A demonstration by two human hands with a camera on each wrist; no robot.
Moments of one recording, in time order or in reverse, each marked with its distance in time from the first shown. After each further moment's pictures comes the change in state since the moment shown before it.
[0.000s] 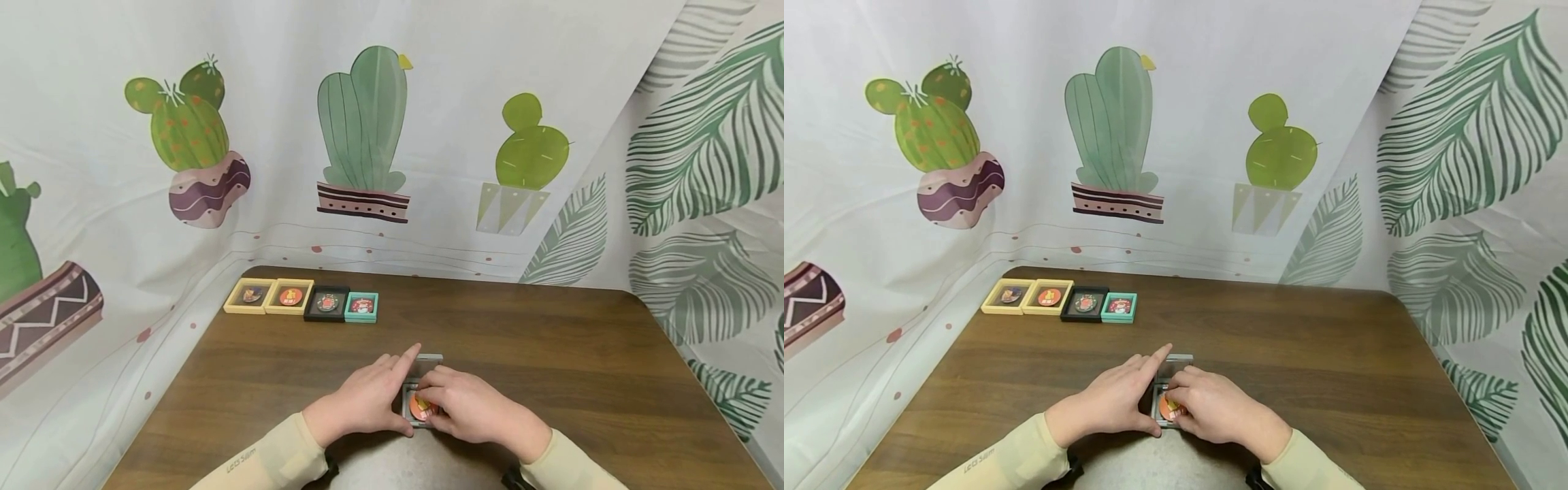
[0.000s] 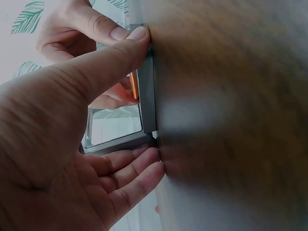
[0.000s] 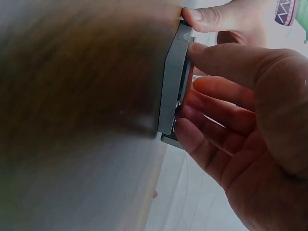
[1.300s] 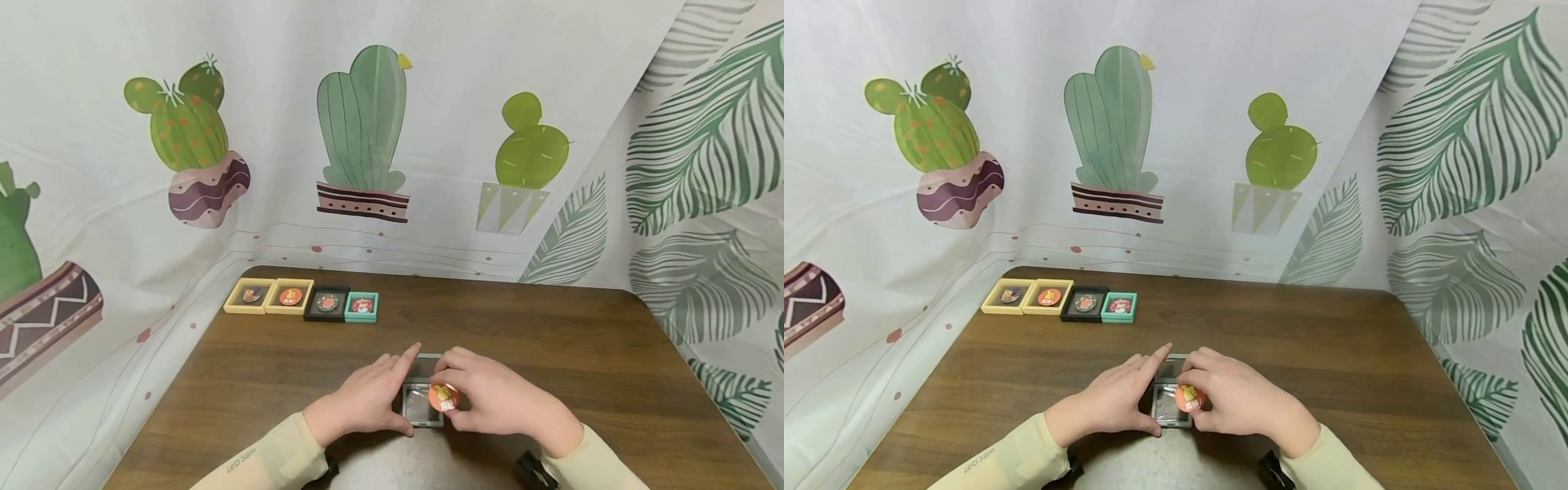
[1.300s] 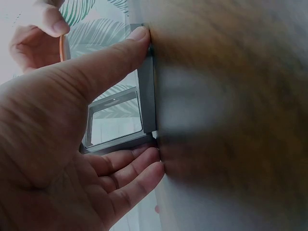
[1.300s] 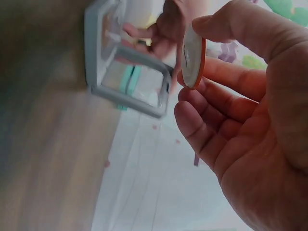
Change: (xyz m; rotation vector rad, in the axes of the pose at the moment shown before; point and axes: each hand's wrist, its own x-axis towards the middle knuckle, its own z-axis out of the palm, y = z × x) left_hand 0.001 0.000 0.001 0.004 0.013 0.002; right_hand -0.012 0.003 -0.052 0.111 0.079 0.016
